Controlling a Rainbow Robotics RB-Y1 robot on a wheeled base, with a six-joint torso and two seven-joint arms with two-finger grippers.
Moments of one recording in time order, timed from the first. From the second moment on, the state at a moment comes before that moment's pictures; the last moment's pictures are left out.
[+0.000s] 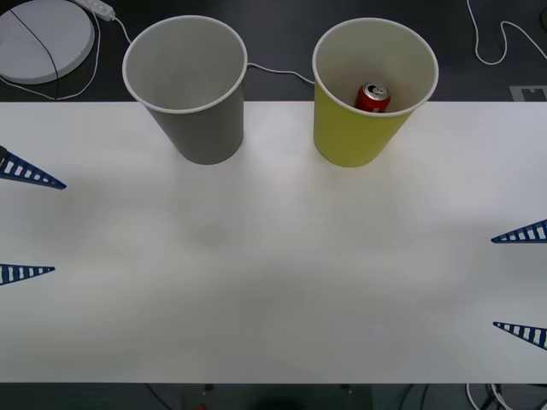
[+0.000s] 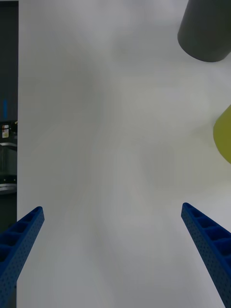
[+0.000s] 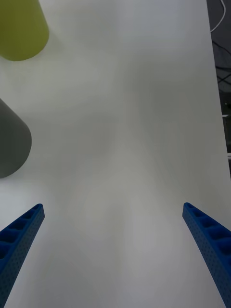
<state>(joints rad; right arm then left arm) 0.42 -0.88 -0.55 -2.14 1.40 -1.38 -0.05 0.08 1.14 0.41 -2.00 -1.37 -1.45 0.17</state>
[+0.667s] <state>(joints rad) 0.42 -0.88 -0.55 -2.14 1.40 -1.38 -0.05 0.09 1.11 0.38 -2.00 -1.43 -1.45 0.13</state>
